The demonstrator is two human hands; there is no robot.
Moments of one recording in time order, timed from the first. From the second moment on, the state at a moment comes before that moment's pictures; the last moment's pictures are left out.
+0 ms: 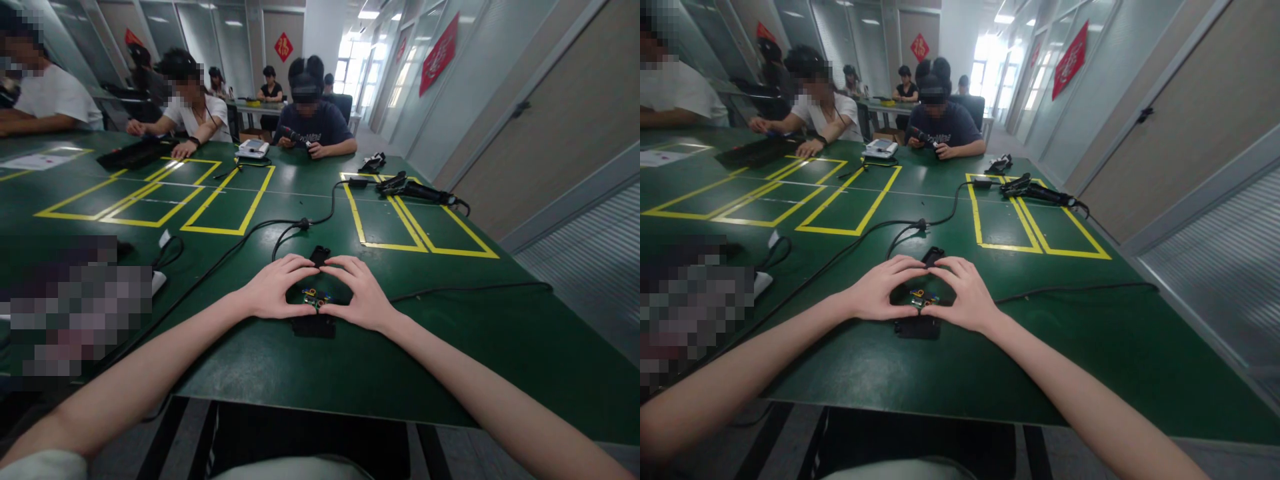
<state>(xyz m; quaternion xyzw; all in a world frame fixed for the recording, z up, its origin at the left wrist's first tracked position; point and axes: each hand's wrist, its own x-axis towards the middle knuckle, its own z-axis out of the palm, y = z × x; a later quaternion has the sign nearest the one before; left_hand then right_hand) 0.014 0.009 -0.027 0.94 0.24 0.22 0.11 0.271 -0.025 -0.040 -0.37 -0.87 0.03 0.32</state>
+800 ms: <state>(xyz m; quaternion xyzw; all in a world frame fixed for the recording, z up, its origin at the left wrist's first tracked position) 0.013 0.010 -0.024 0.93 0.26 0.19 0.17 0.270 -0.025 -0.040 -0.31 -0.92 0.10 0.23</state>
